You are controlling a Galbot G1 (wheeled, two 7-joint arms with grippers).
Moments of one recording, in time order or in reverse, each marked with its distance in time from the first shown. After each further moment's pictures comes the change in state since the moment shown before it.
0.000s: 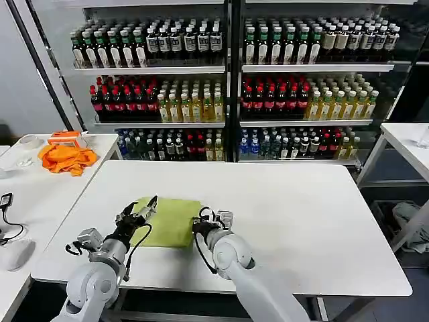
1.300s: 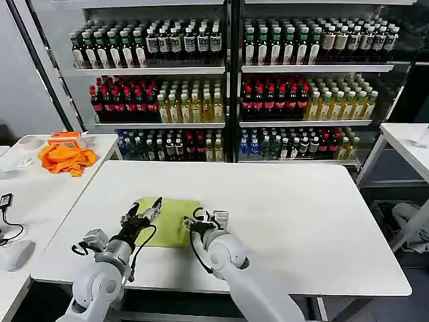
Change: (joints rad) left arm -0.010 -0.012 0.024 0.013 0.006 -0.003 0.003; right arm 0.015 0.042 -0.033 -0.041 -0.049 -0.017 0.045
